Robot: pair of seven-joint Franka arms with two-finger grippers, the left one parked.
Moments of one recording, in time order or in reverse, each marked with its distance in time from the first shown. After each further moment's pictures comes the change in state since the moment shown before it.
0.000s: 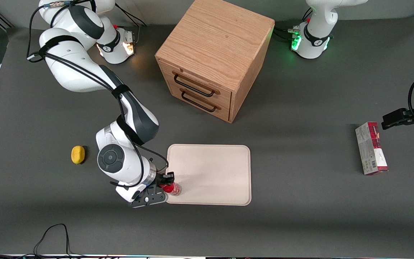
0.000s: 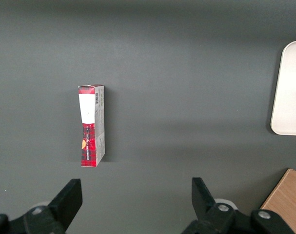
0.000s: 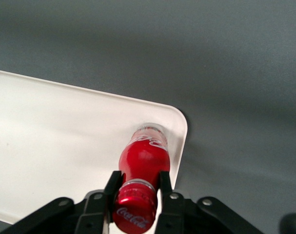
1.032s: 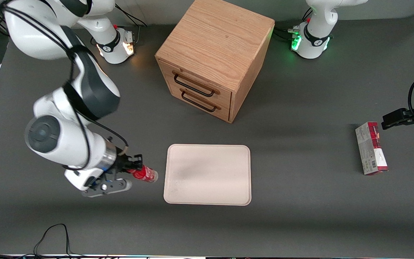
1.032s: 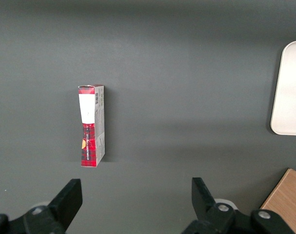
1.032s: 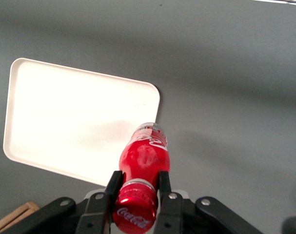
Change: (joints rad) arm -0.059 -0.202 -0.002 0.001 0.086 -0.247 -0.067
